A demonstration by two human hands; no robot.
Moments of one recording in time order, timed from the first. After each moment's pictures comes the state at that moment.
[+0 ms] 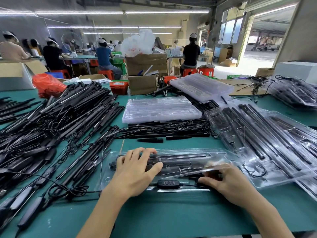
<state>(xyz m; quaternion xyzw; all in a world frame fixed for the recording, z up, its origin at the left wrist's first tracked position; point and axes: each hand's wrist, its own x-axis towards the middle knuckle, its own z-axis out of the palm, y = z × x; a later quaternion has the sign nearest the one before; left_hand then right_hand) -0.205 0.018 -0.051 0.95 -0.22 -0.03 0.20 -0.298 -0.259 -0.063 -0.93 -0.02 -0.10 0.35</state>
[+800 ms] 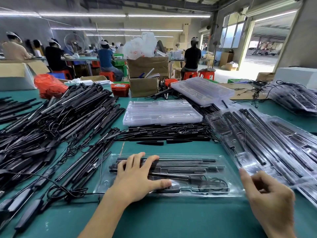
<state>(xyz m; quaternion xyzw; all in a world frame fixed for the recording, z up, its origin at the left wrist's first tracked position) -0.202 0.013 -0.059 0.97 -0.21 -0.08 0.10 -0.344 -0.263 -0.063 -0.80 0.21 -0.43 0.36</state>
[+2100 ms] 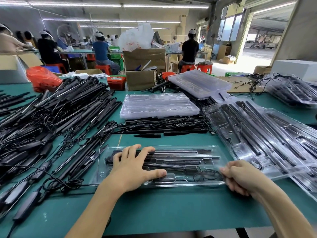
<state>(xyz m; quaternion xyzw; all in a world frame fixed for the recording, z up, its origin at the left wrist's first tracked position) -0.200 0.020 -0.058 0.96 -0.21 -0.08 0.15 -0.309 -0.279 -0.044 -0.82 0.25 0.04 0.51</state>
